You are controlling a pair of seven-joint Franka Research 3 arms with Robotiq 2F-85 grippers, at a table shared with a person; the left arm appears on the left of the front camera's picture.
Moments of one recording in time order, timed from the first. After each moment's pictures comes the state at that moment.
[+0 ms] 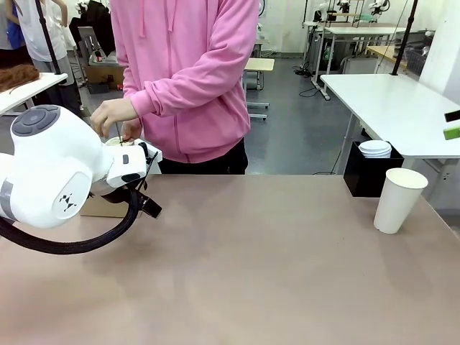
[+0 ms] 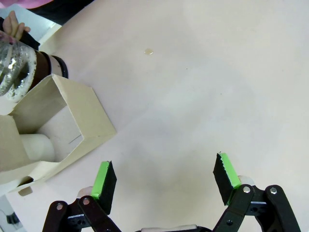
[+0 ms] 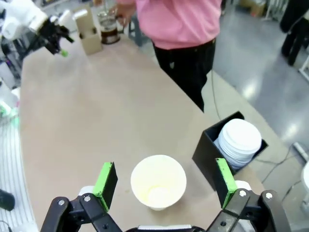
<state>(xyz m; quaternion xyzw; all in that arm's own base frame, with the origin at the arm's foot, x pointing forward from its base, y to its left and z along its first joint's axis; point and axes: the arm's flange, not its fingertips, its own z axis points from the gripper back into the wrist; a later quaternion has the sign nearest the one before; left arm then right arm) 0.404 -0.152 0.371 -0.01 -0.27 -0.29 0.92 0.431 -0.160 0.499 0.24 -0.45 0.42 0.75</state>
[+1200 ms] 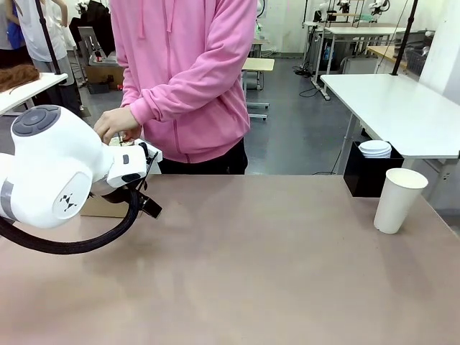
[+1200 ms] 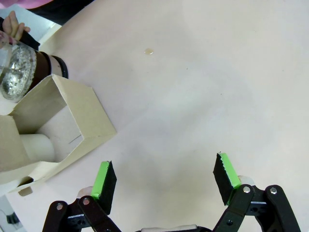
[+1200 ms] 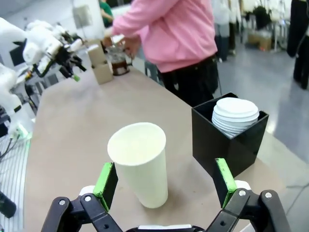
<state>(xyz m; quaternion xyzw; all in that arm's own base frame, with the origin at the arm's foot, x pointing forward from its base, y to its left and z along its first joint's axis) 0.404 -0.152 0.370 -0.01 -0.27 -0.29 0.92 0.443 -0.259 0.365 0.37 -0.52 0.36 0.68</state>
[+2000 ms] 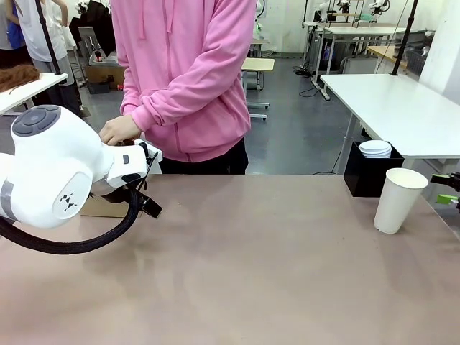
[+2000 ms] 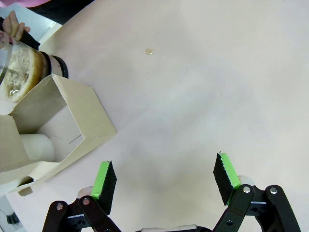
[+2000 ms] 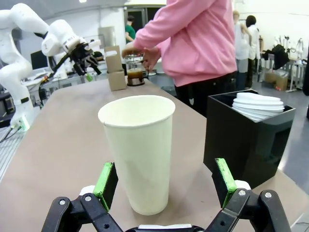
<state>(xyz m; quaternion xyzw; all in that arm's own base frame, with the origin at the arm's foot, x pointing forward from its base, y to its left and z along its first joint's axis) 0.404 -0.152 0.370 -0.01 -0.27 -0.29 0.92 0.458 -0.235 0.264 0.41 -0.57 0.39 0.60</state>
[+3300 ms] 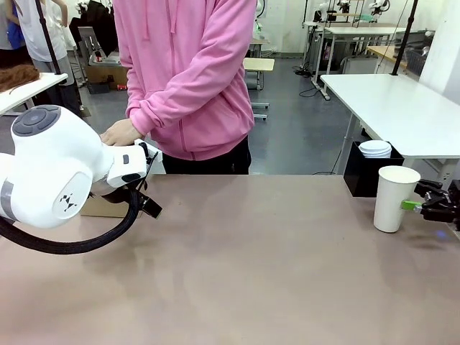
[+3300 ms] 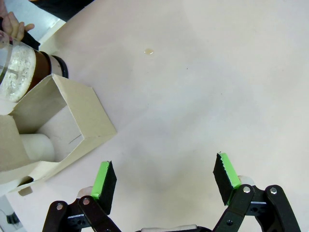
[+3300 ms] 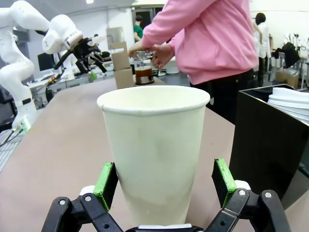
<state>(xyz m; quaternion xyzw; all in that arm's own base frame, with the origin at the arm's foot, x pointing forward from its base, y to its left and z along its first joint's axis) 0.404 -0.152 0.370 -0.01 -0.27 -0.29 0.92 0.477 -0.167 0.236 0.43 -0.55 0.39 0.59</state>
